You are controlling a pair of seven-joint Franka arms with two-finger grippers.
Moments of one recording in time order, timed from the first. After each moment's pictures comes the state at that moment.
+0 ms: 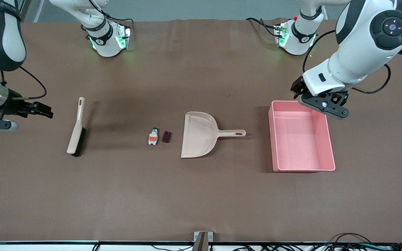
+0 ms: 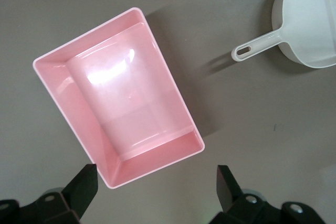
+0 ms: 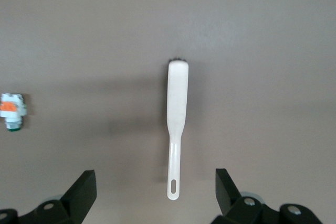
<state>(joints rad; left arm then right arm) -0.12 0.08 -0.23 -1.68 0.01 1.69 0.13 -0.05 0.06 -0.05 -1.91 0.01 1.87 -0.06</state>
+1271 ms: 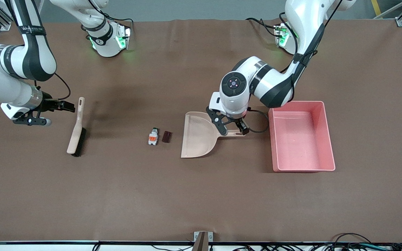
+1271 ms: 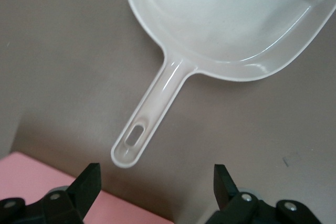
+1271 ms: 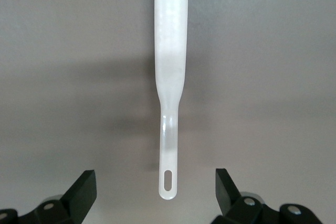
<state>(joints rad) -0.48 0.55 -0.24 -1.59 0.21 1.99 0.32 -0.08 0.02 -0.05 -2.24 0.01 2.08 -0.07</state>
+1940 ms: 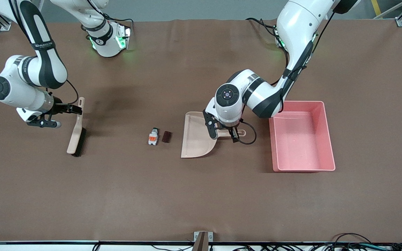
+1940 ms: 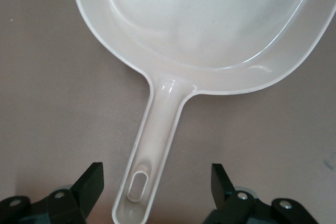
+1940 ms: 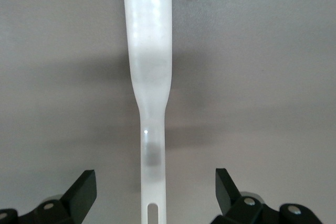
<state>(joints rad) -0.49 0.64 -0.24 -1.57 0.27 2.08 0.52 -0.11 0.11 -0.05 -2.36 0.01 2.29 -0.07</state>
